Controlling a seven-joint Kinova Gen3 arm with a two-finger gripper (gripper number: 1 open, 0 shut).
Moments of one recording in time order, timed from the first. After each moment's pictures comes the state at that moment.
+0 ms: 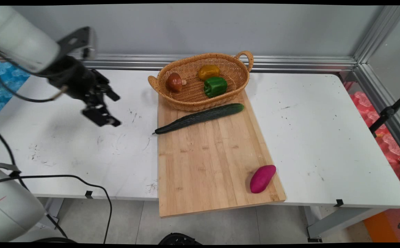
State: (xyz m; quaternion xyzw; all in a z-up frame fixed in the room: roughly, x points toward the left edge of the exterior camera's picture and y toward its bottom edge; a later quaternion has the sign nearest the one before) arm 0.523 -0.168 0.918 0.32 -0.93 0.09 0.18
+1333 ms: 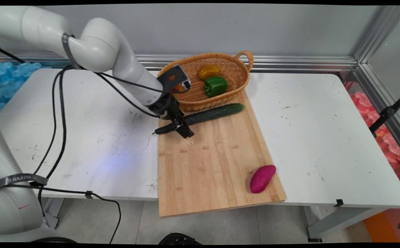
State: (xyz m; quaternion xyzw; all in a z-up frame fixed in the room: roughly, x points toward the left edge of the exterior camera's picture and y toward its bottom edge) arm 0.397 -0.285 0.777 0.39 -0.89 0.09 0.20
